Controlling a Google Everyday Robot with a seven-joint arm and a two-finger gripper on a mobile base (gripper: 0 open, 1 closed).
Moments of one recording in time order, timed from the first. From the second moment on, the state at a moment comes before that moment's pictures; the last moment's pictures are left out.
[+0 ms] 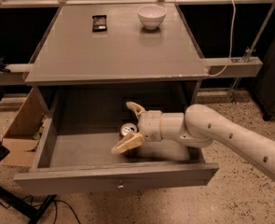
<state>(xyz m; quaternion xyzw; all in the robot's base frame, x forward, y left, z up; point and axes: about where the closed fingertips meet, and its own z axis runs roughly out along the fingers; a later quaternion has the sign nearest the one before) 0.543 0.056 0.700 -0.51 0.61 0.36 0.49</state>
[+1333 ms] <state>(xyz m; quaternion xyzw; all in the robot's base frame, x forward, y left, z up) 0.528 -0.068 0.849 -0.56 0.54 0.33 0.54</state>
